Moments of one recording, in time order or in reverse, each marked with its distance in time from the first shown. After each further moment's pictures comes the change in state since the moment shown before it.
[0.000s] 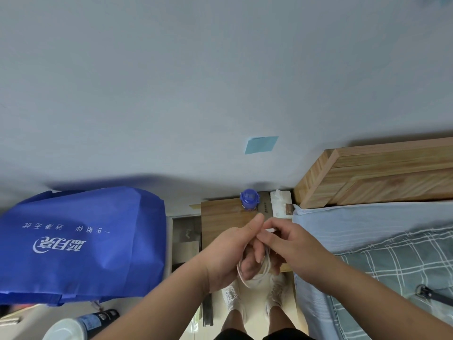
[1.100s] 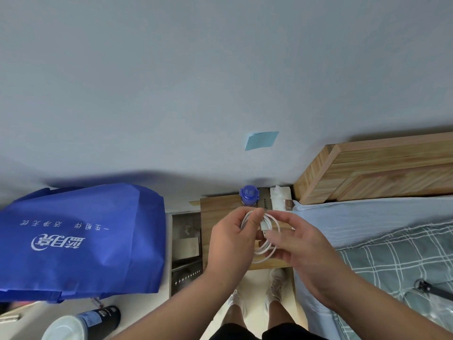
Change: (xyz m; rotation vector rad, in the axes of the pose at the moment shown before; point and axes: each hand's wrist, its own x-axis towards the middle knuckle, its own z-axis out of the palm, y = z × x) left_hand 0.006 -0.011 0.017 0.423 0.693 0.395; right_hand -0.012 0.014 0.008 0.433 0.171 0.025
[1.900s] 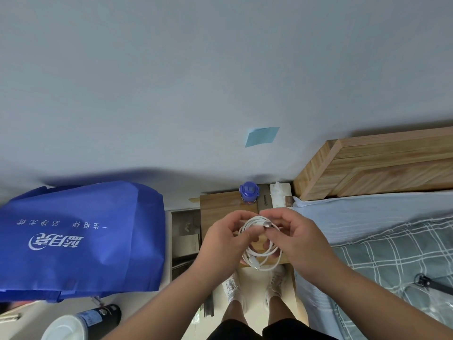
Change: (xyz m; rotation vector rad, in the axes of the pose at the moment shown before) left_hand 0.005 -0.013 -0.028 0.014 -0.247 -0.052; right_hand 0.013 0.004 0.000 -0.479 0.083 -0.144
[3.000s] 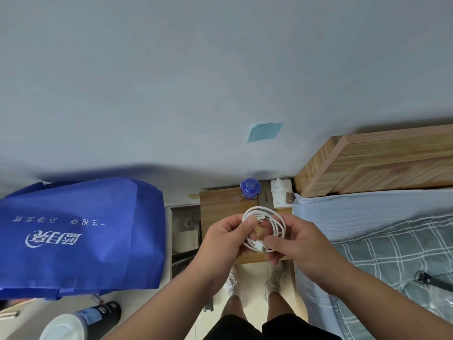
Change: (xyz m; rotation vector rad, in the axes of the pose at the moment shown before) left_hand 0.001 -0.014 -0.003 -0.440 -0.090 -0.195; right_hand 0.001 0.007 -0.001 0.217 -0.170 0.097
